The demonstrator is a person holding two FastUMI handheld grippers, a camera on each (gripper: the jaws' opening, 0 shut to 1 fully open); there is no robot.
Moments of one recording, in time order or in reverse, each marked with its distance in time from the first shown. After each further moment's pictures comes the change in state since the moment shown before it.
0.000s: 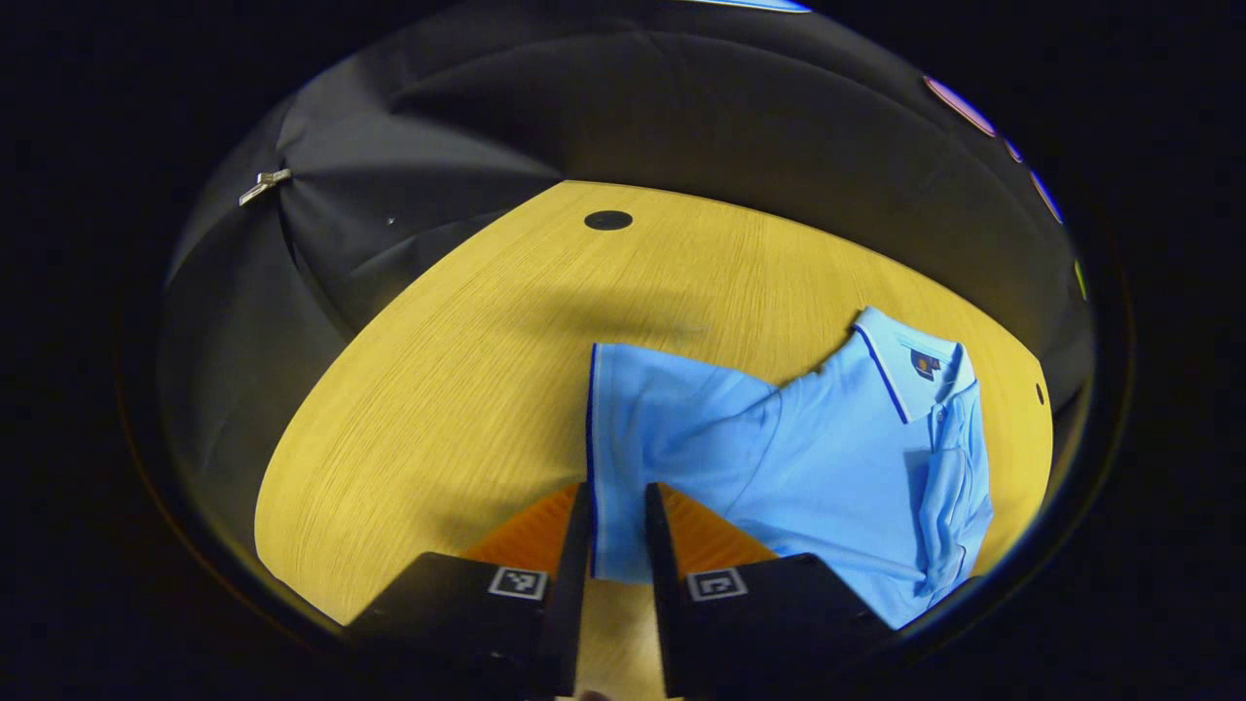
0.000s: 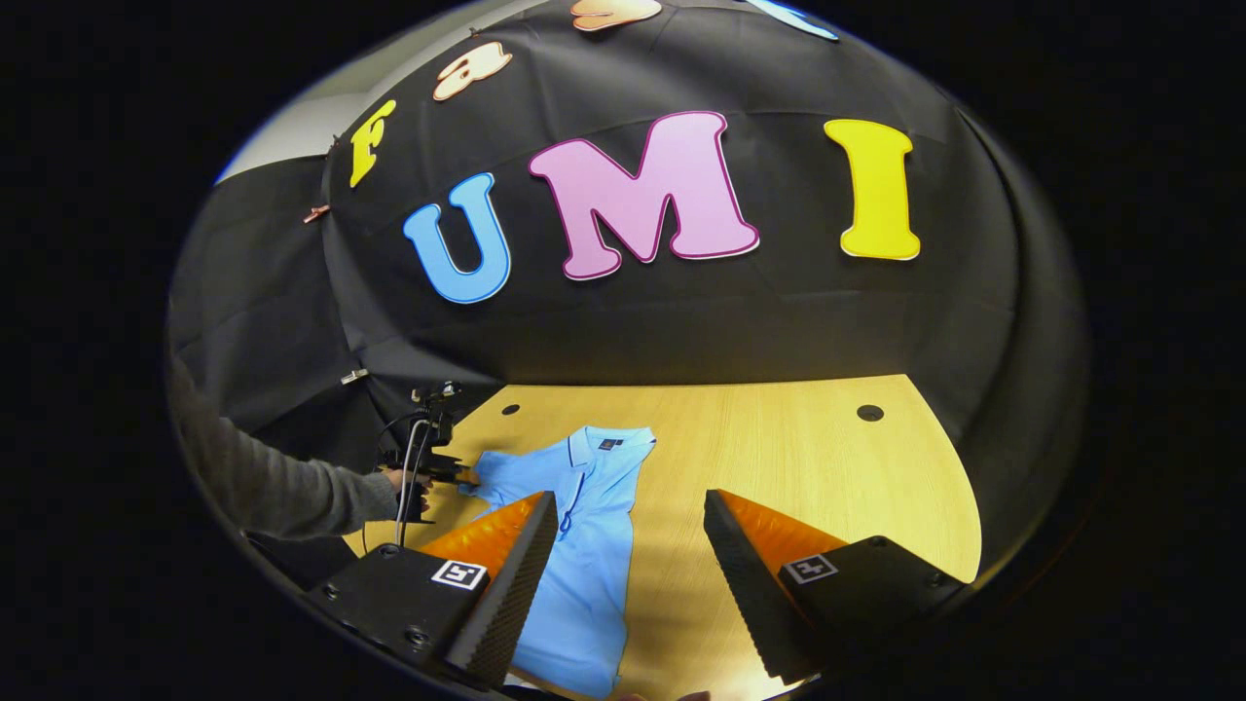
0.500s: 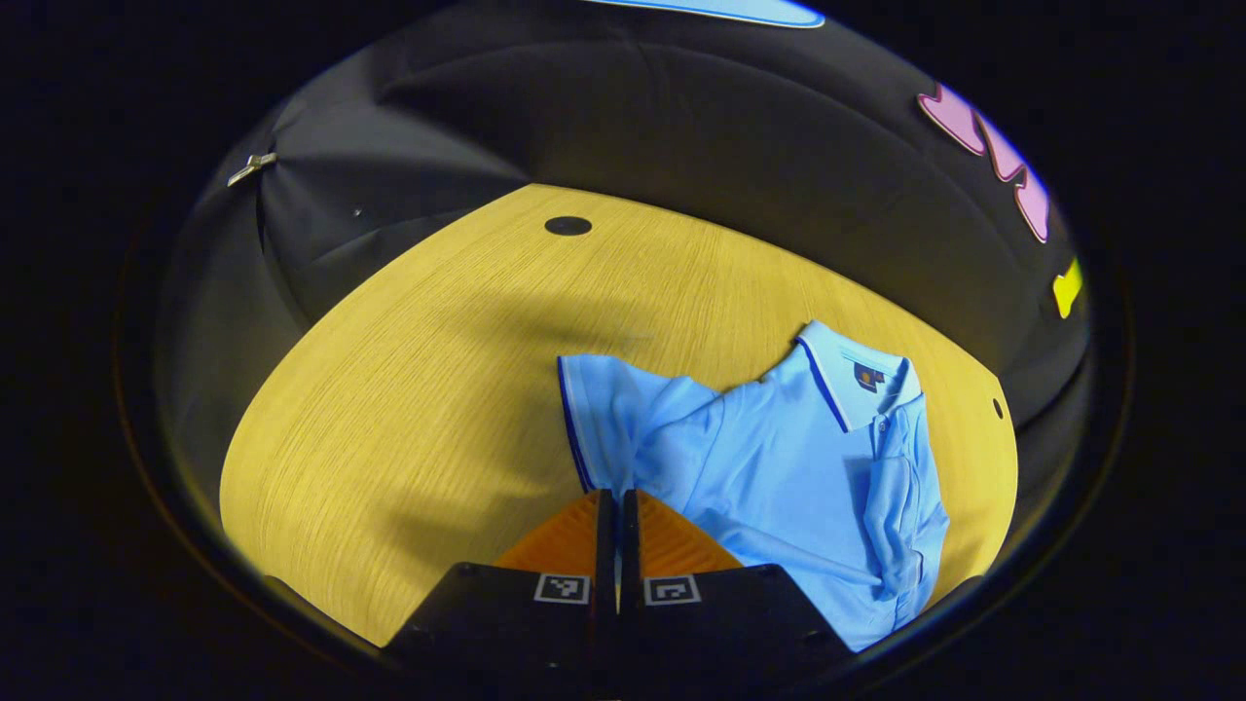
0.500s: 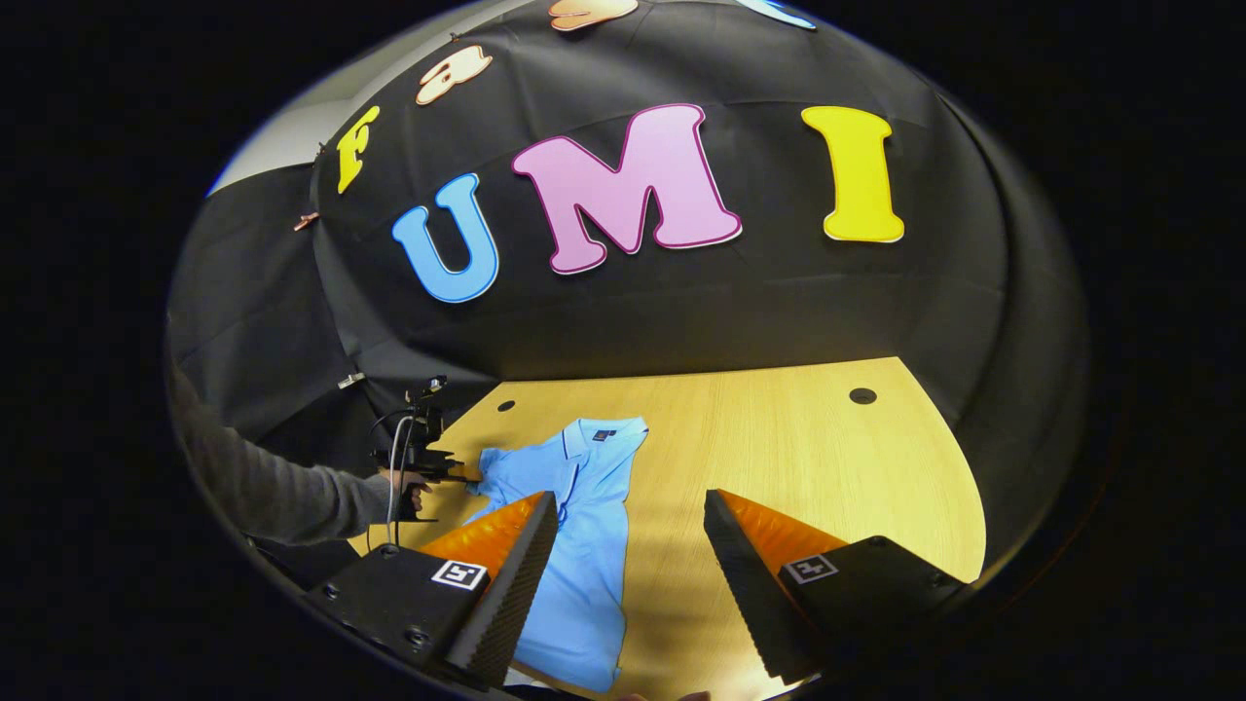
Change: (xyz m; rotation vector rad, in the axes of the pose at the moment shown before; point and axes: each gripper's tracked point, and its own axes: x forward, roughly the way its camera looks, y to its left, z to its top) left arm -0.011 -0.025 0.004 -0.026 -0.054 -0.141; right arm -0.009 -0.010 -0.013 0.033 0.023 -0.012
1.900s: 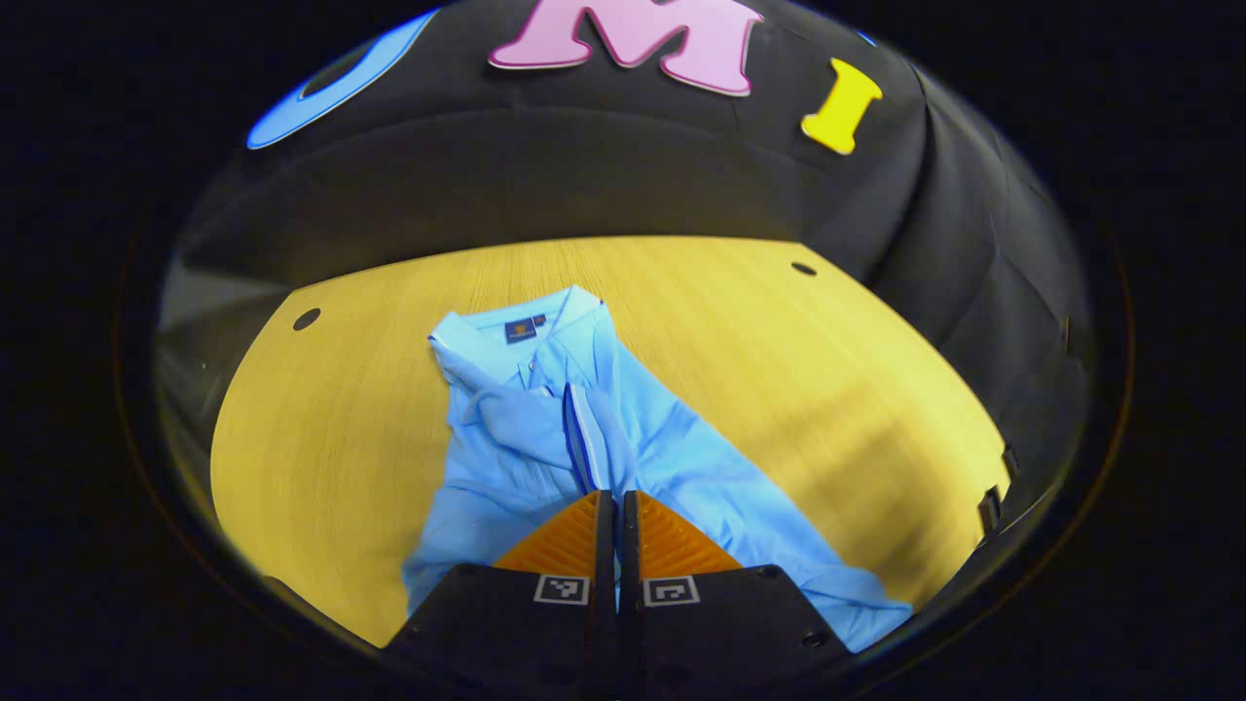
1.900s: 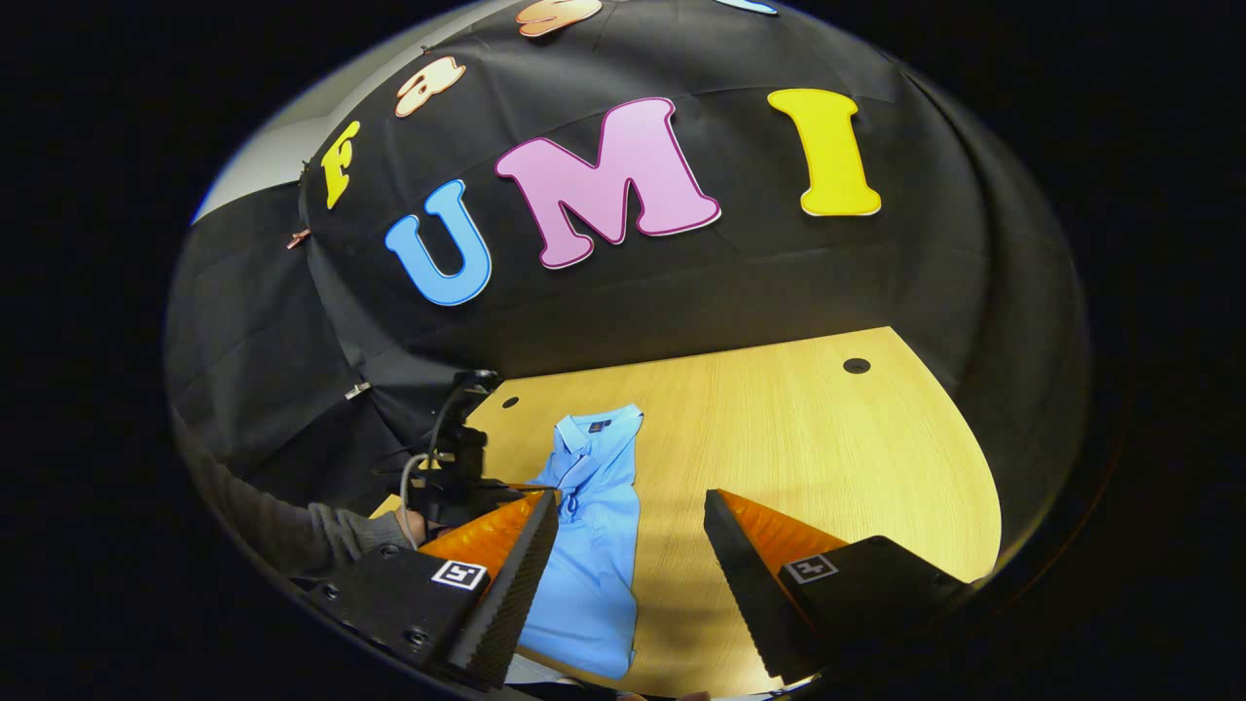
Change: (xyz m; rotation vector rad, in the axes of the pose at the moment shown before) left arm -0.075 -0.224 -0.096 0.523 -0.005 -0.338; right arm -0.017 -0.013 -0.019 0.079 0.015 0.005
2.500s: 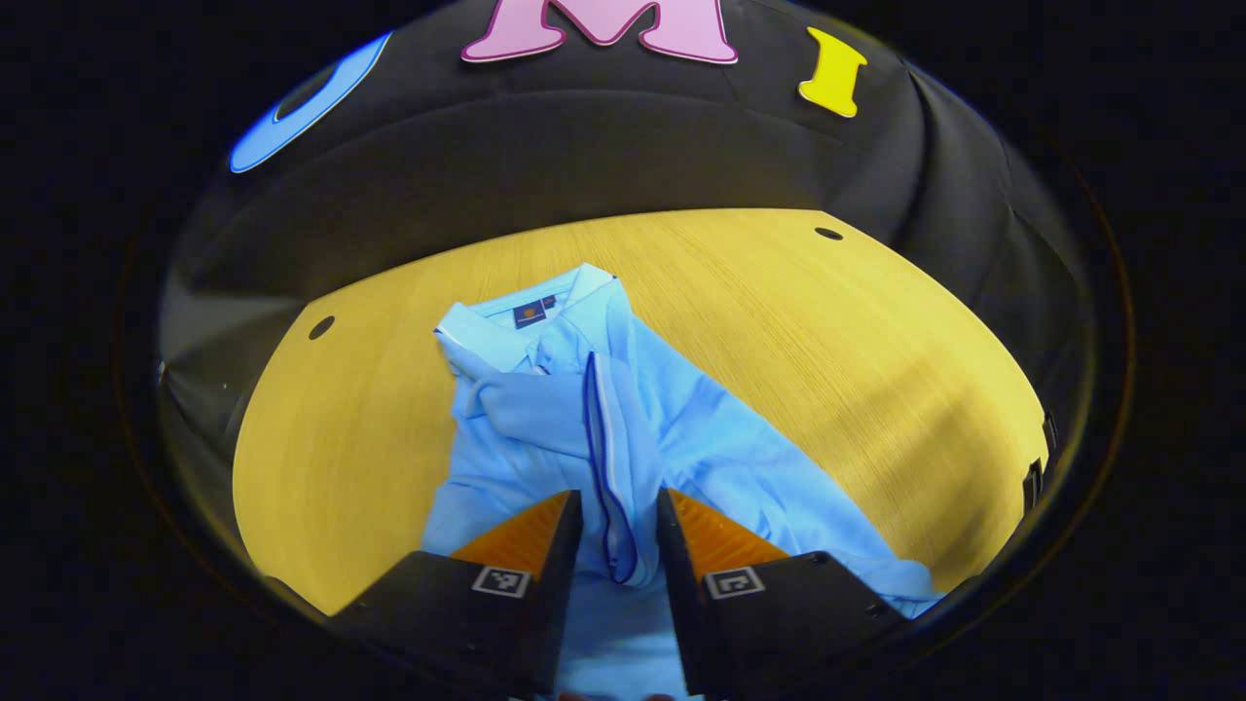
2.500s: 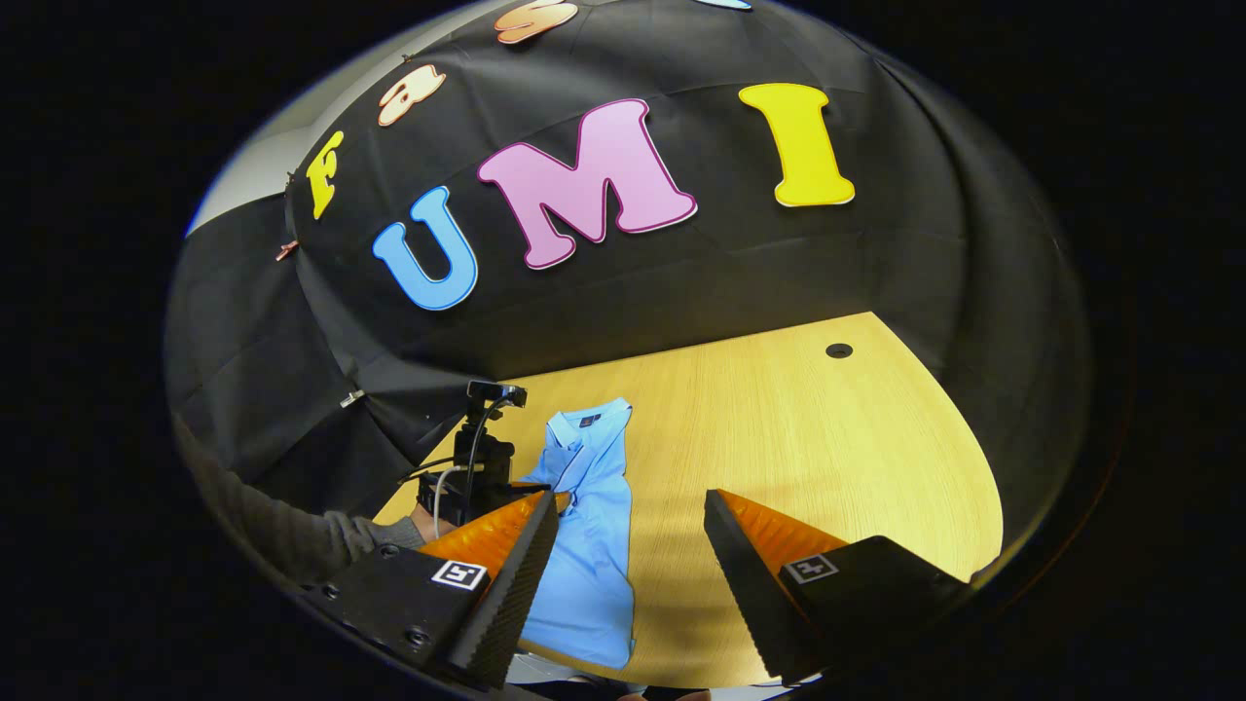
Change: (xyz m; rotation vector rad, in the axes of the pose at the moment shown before) left arm 0.013 0.014 -0.005 0.039 0.017 0.105; right arm -0.020 -0.008 -0.012 0.043 0.008 -0.026
